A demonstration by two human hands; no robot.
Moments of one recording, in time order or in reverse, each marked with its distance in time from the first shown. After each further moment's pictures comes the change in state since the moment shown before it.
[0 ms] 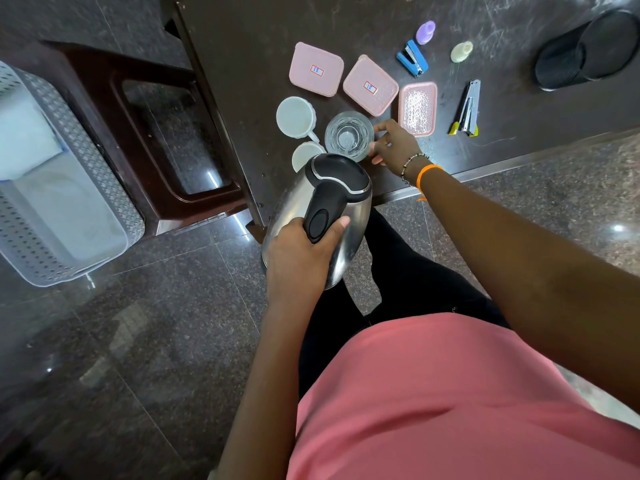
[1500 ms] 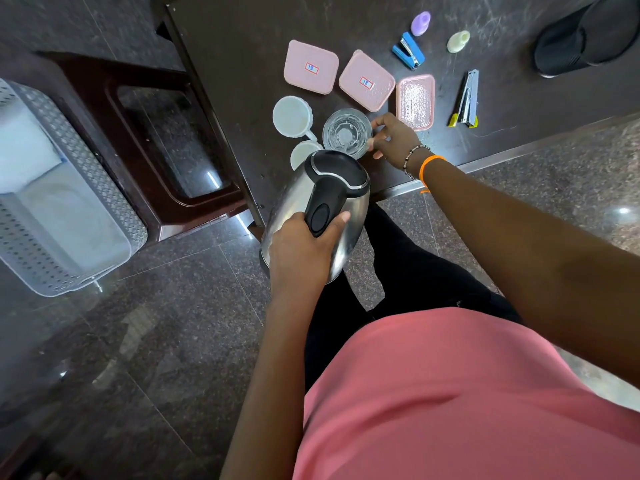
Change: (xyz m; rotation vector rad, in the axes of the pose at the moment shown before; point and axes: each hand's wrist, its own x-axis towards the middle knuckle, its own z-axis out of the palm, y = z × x) left_hand 0.011 0.005 0.000 0.042 -0.012 0.003; right_hand 0.002 0.000 -0.003 0.028 -0.011 -0.032
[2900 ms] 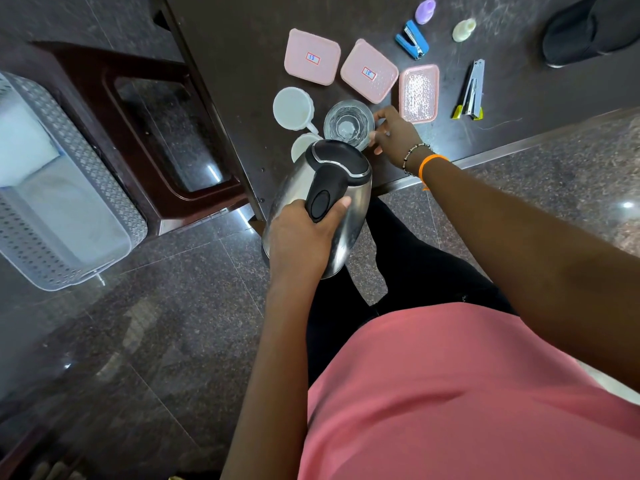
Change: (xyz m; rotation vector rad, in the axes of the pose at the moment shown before) left_hand 0.007 0.007 -0.003 0.027 -0.026 0.020; right_hand -0.007 -0.003 0.004 -0.086 -0.012 -0.015
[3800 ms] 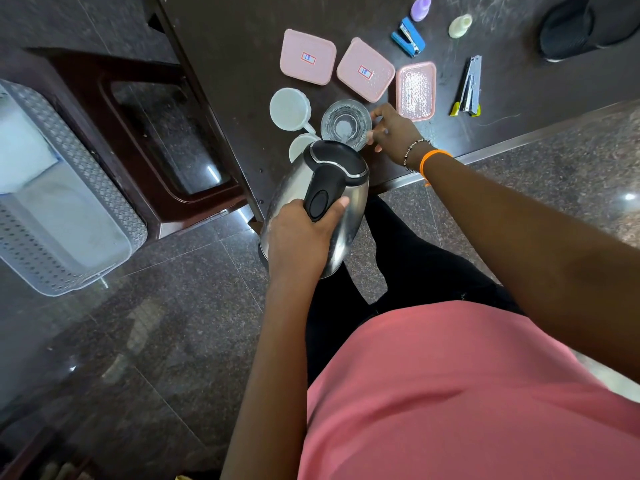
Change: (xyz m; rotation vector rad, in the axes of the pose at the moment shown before) left_hand 0.005 -0.002 0.001 -0.002 -0.025 -0.005; right_hand 0.007 0.004 -0.003 -0.010 -0.034 0.002
